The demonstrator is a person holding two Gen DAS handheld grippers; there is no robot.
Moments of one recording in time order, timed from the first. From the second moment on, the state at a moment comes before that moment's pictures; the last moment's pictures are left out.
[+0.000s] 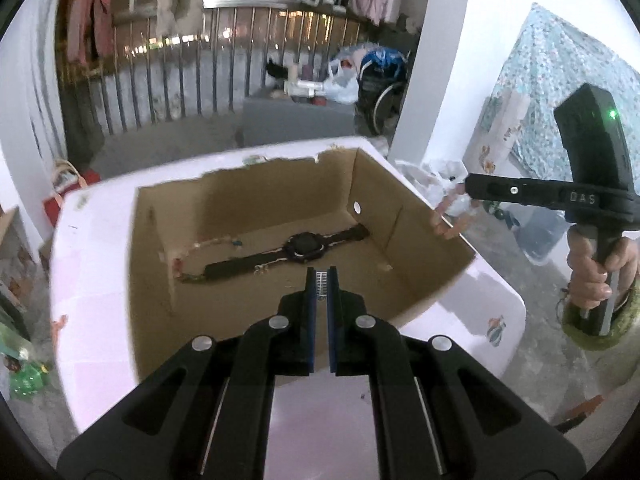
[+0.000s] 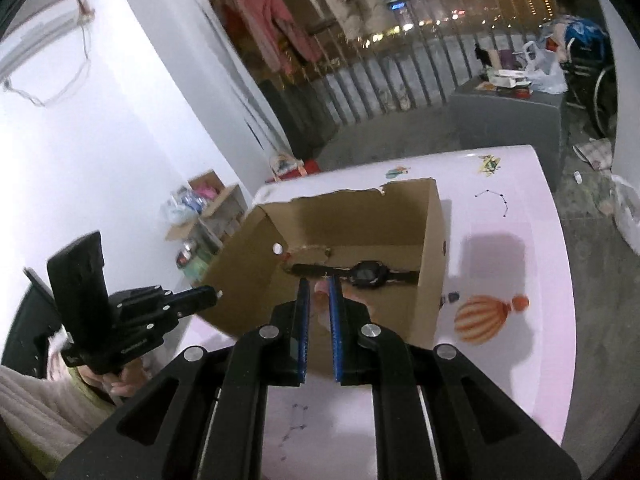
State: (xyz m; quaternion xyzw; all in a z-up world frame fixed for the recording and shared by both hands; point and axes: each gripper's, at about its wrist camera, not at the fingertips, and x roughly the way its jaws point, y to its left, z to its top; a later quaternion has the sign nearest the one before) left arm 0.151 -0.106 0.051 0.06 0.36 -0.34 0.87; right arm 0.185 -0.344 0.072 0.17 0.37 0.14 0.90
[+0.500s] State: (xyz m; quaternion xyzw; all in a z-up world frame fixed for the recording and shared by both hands) left arm 0.231 -0.173 -0.014 0.03 0.48 -0.35 0.80; right arm 0.278 -0.321 0.027 0.05 0.50 0.14 0.85
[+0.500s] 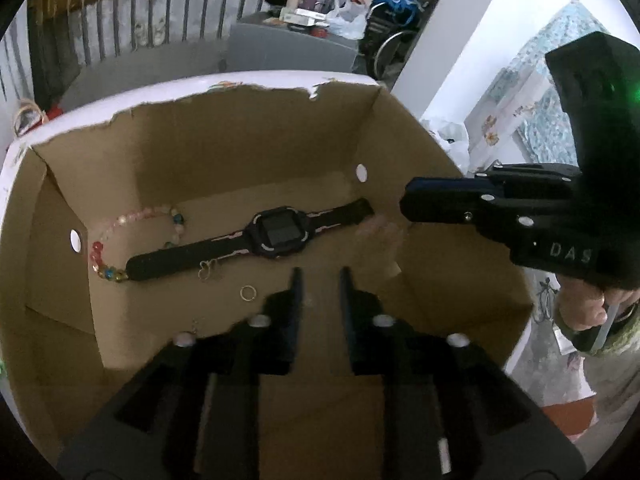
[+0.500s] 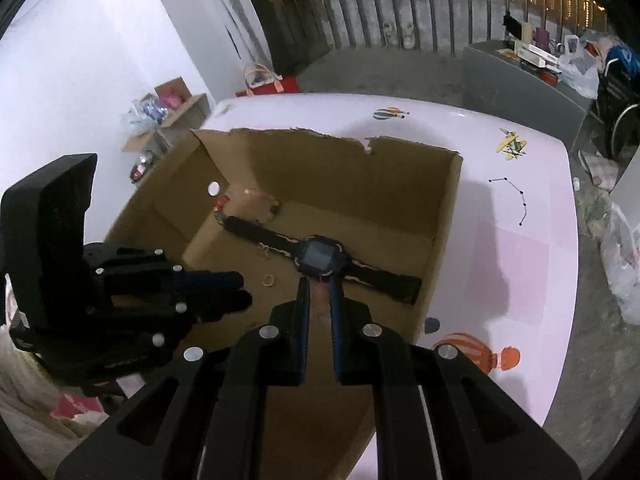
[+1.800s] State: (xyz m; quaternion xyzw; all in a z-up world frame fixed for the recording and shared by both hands) left arm 0.210 -0.032 -0.013 -0.10 0.48 -0.19 0.85; right arm 0.221 -0.349 -0.005 0.21 0.53 0.04 0.82
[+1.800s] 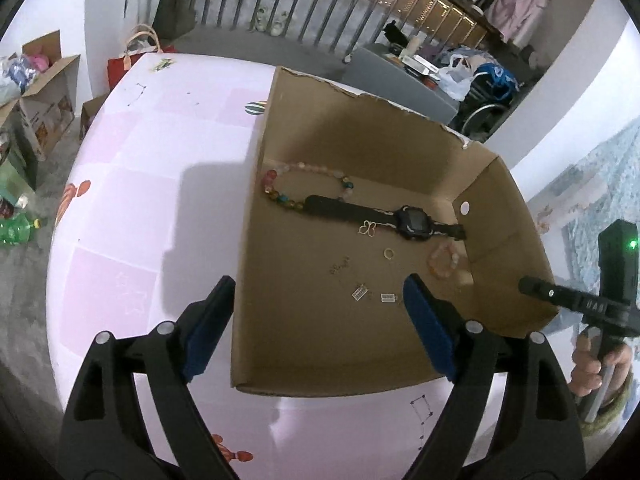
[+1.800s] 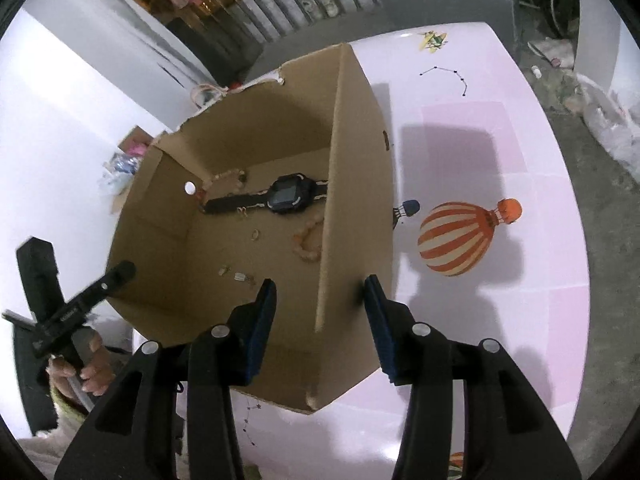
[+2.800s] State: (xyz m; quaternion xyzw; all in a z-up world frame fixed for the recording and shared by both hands) left arm 0.115 -0.010 -0.007 -0.11 0.47 -0.18 0.86; right arm 0.124 -0.326 0.002 0.22 0.51 0.03 0.83
